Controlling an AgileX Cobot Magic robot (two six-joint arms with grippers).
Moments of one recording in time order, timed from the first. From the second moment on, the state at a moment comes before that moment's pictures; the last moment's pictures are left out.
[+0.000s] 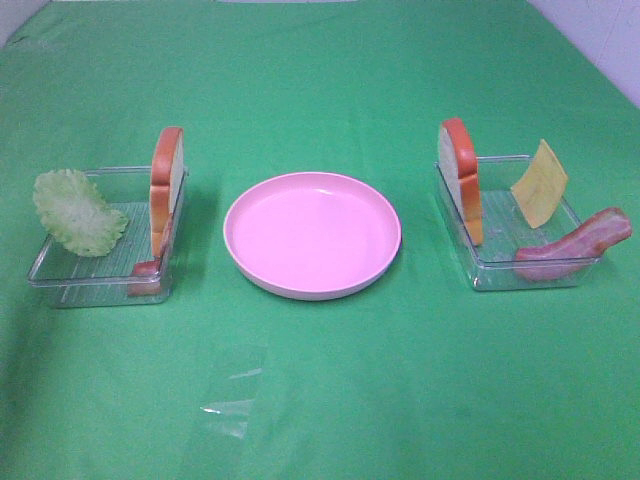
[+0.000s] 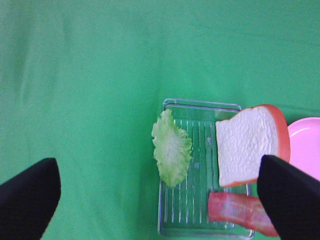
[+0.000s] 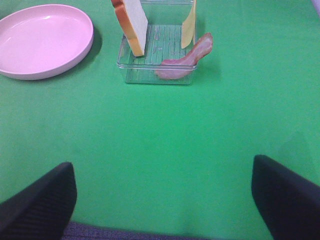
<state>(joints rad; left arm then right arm) 0.09 1.42 -1.26 -0.19 0.71 0.00 0.09 0.00 -0.46 0.06 1.11 -0.04</state>
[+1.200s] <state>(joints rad) -0.32 2.09 -2.02 0.03 1.21 -0.28 0.09 0.00 -0.46 0.06 1.11 -0.04</state>
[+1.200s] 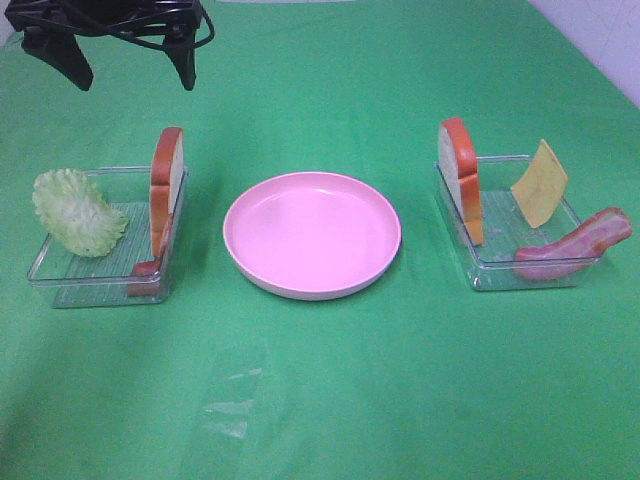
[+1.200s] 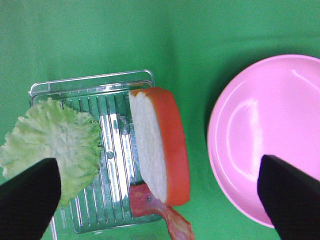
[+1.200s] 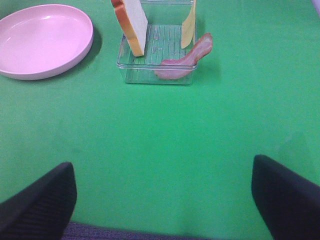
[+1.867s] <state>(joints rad) -0.32 2.26 -2.02 -0.05 1.17 -0.30 0.09 0.00 -0.46 0.06 1.11 -0.04</state>
